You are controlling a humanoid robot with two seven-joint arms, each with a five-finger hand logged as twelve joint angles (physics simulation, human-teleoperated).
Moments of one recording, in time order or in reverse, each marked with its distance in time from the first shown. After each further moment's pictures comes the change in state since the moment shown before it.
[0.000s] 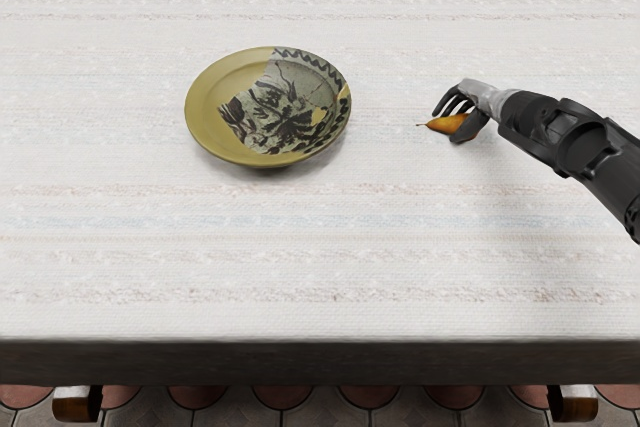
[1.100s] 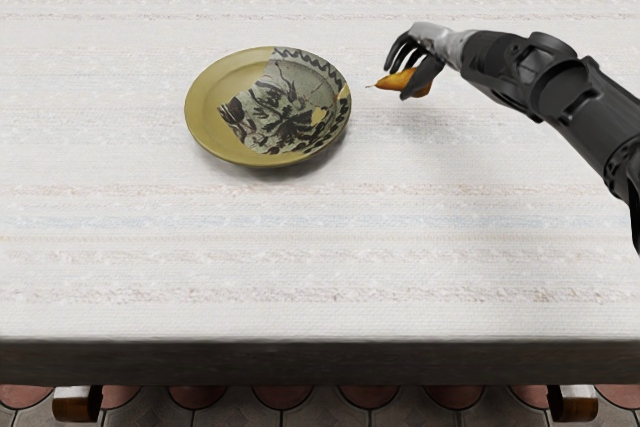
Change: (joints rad) left arm -0.006 0.000 0.000 0.000 0.000 0.000 0.000; right arm 0.172 0.068 0.001 0.002 0.068 0.102 -0.002
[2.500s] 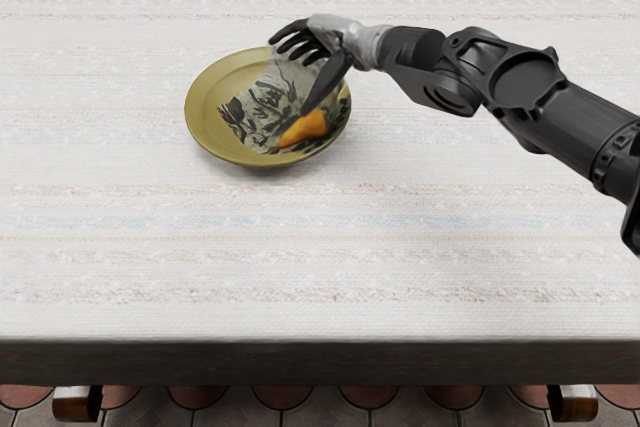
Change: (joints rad) left arm -0.003 0.000 0.000 0.000 0.000 0.000 0.000; right arm 0.041 0.001 0.244 0.315 0.015 -0.022 0.002
